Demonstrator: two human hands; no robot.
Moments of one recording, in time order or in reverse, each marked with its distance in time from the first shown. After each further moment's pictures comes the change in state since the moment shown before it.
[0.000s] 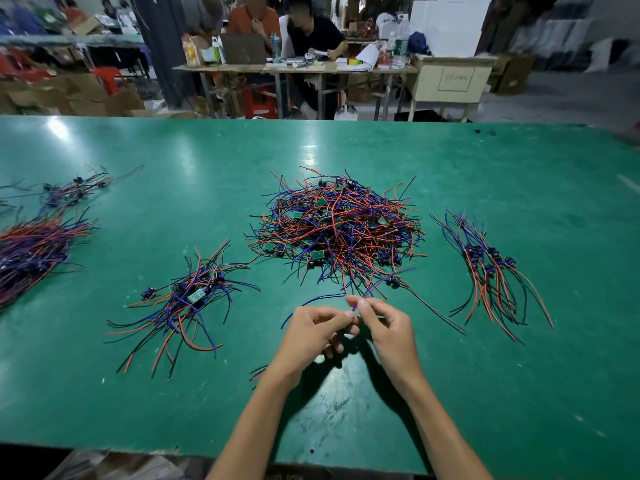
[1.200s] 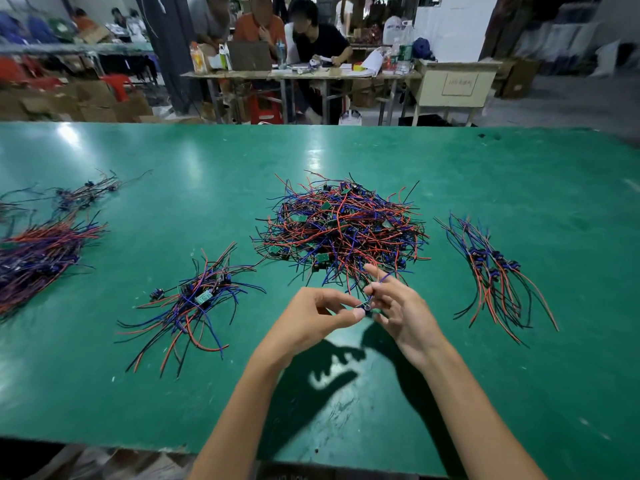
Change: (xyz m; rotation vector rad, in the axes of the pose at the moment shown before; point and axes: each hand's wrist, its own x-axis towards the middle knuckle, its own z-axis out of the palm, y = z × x) left_hand -0.001 0.032 -0.023 0.223 -0.069 0.136; right_hand 0.026 -0.046 -0.015 0.312 -0.171 0.320
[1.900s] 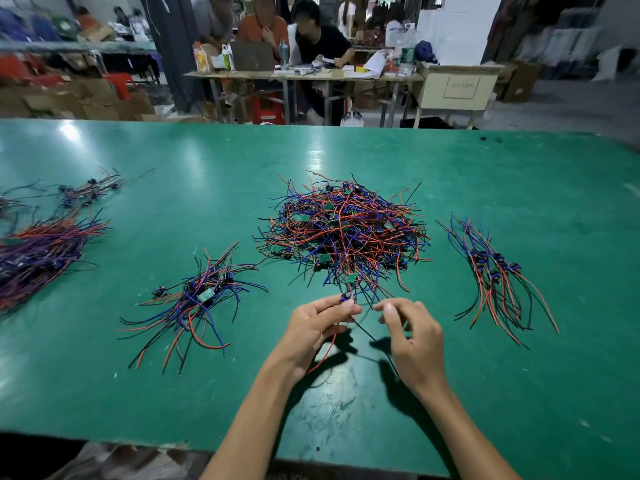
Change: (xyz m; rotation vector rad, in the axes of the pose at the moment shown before) left_hand 0.004 -0.032 0.020 -0.601 0.013 -0.106; right_hand -0.026 0.041 -0.018 -0.895 0.396 -0.710
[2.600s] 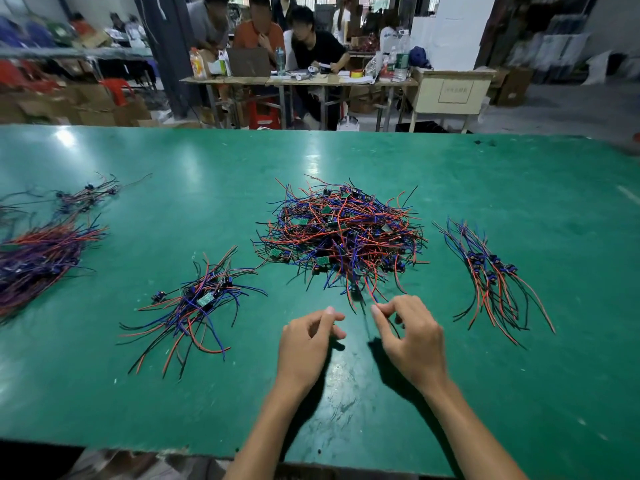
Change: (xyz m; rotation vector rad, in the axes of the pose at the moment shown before) left_hand -0.010 -0.024 0.001 0.498 0.352 0.255; right_hand 0.011 0.022 0.009 -0.190 0.108 -0.301
